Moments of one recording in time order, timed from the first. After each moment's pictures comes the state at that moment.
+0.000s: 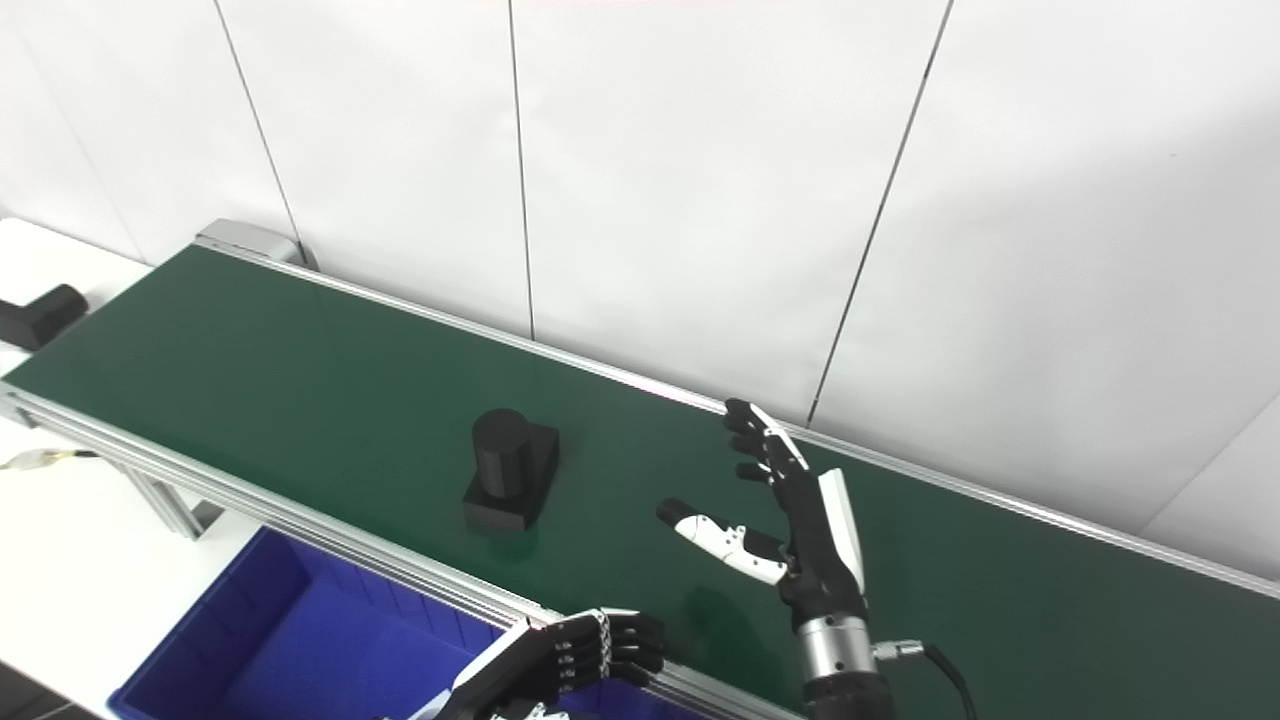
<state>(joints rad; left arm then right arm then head) 0.18 0.06 -0.22 0.16 -0.12 -0.30 -0.36 -0.21 0.04 0.22 0.08 -0.32 -0.02 0.04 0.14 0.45</state>
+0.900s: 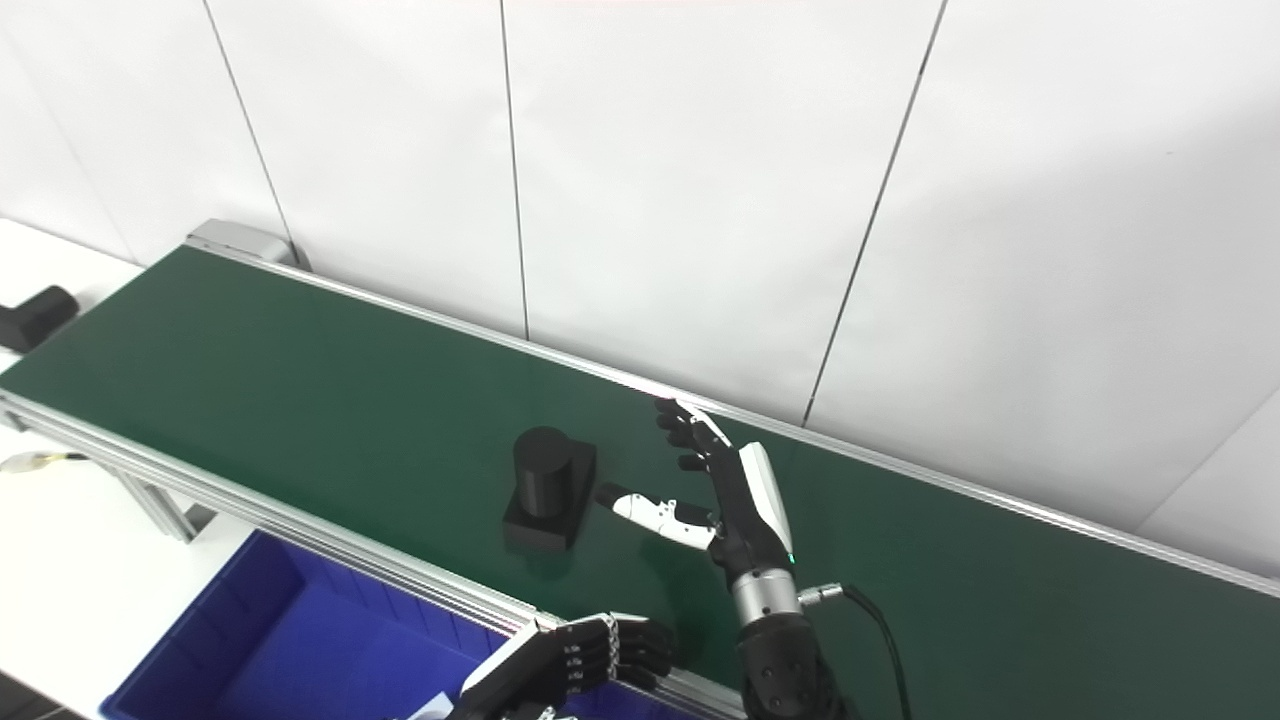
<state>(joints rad) 0.16 0.05 -0.24 0.19 -0.10 -0.33 -0.35 -0.35 0.07 0.29 0.33 -0.37 -0.03 -0.01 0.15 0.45</state>
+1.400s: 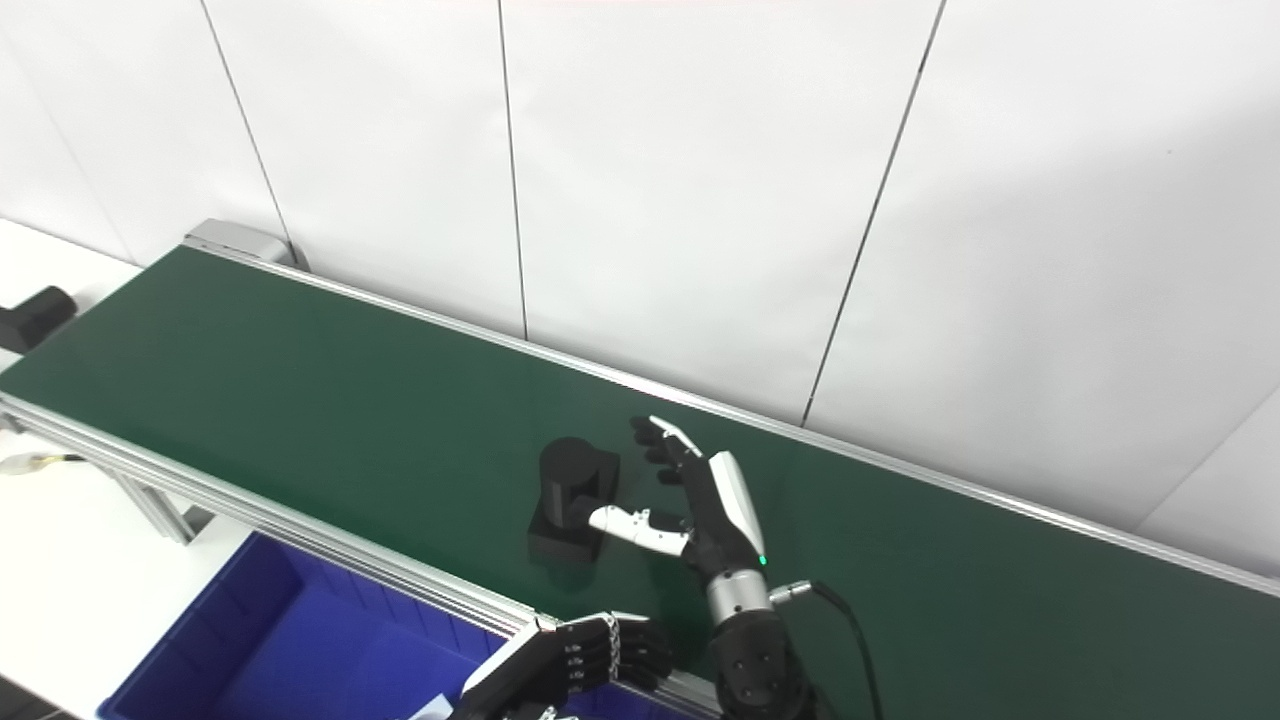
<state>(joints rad) 0.16 0.04 -0.24 0.19 -0.10 -0.34 -0.35 -0.39 0.10 0.32 0.47 -0.38 -0.04 -0.02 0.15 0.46</state>
